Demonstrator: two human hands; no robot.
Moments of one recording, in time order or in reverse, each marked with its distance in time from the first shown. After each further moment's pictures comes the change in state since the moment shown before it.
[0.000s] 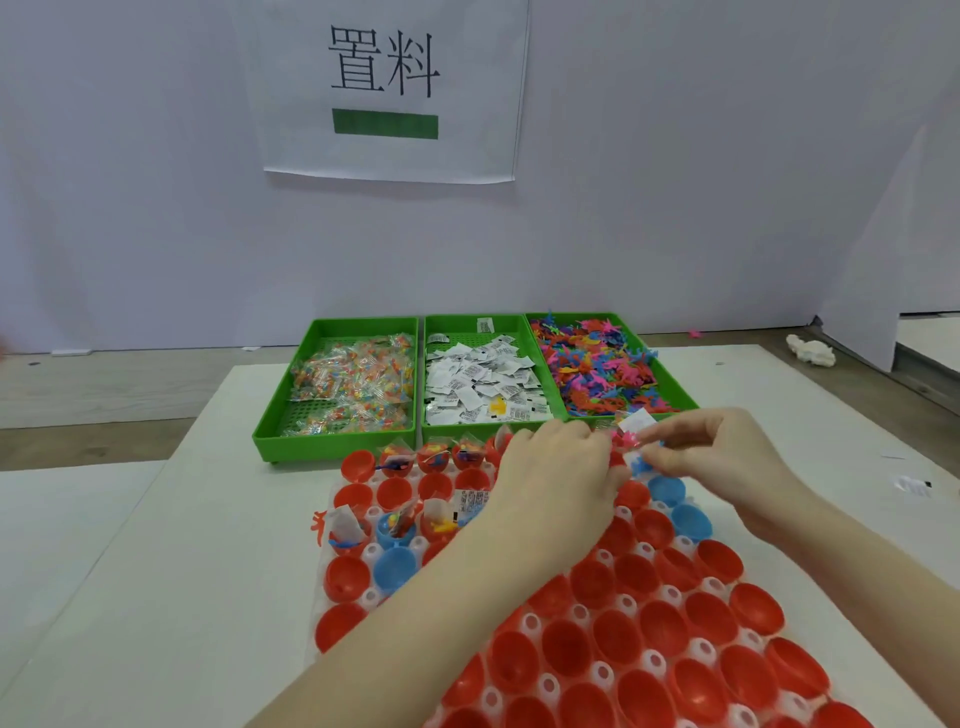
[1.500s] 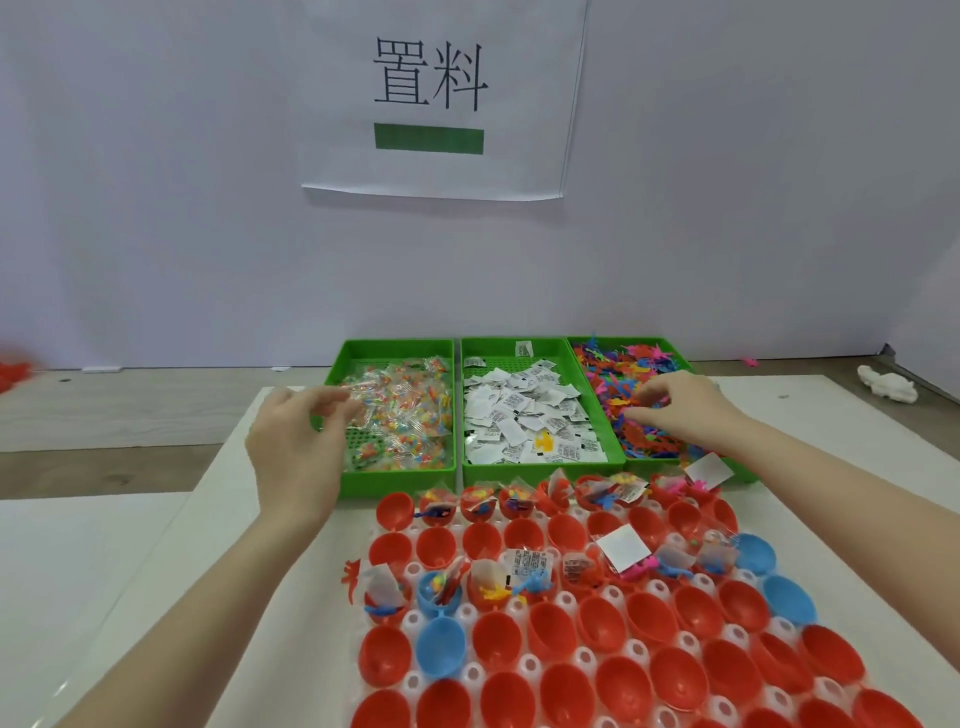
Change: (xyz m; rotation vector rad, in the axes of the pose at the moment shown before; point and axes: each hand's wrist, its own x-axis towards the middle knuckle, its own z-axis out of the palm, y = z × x) left_hand -0.021 -0.200 -0.014 -0.299 0.800 -0.622; right_hand 0.137 0.004 0.039 -0.640 -0.097 -0.194
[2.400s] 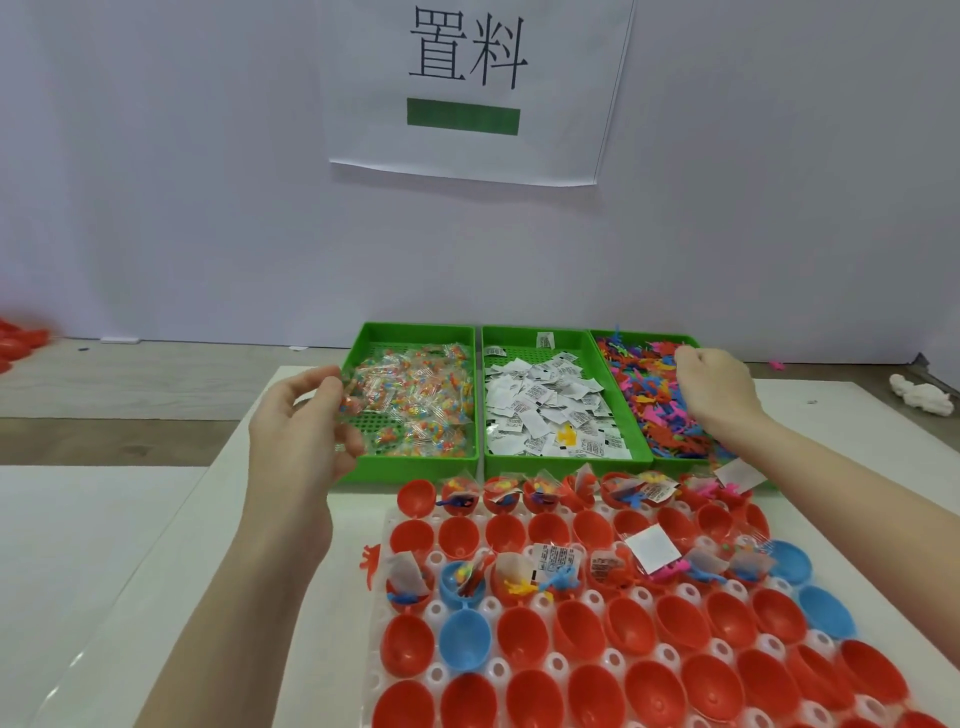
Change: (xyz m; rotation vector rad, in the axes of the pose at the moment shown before) left_hand -0.018 0.044 -0.042 -0.756 -0.119 -0.577; right_hand 0.001 -0.035 0.005 0.231 0.287 0.225
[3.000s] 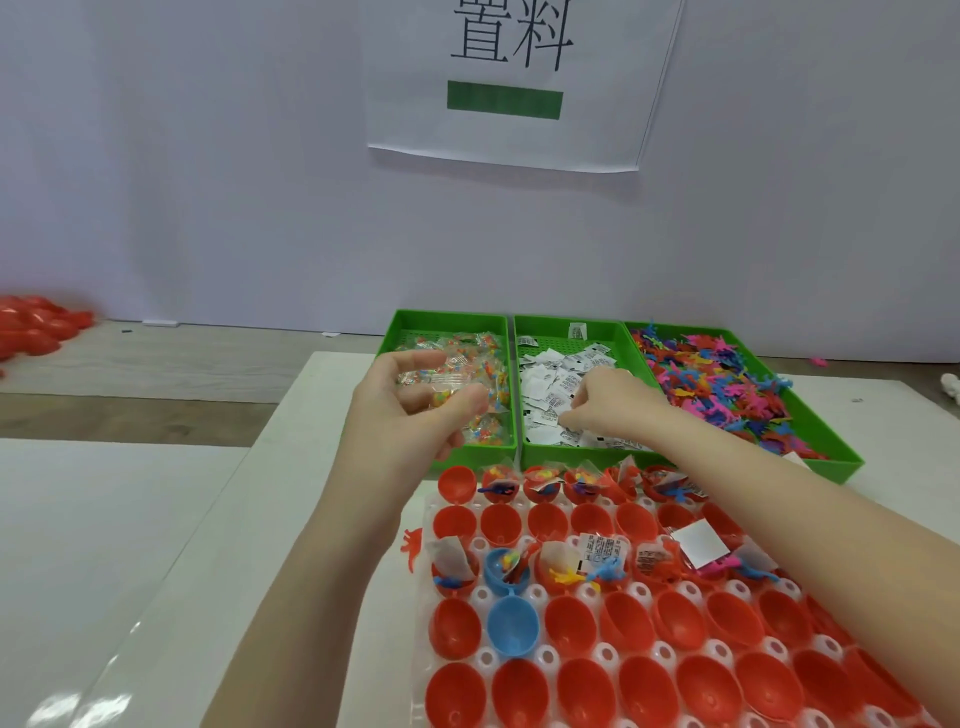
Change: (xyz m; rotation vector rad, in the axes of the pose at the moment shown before) left_hand -0.018 0.005 0.006 0.206 -0.310 0.109; right_hand -0.031 -0.063 0.063 -0.419 -0.534 -0.200
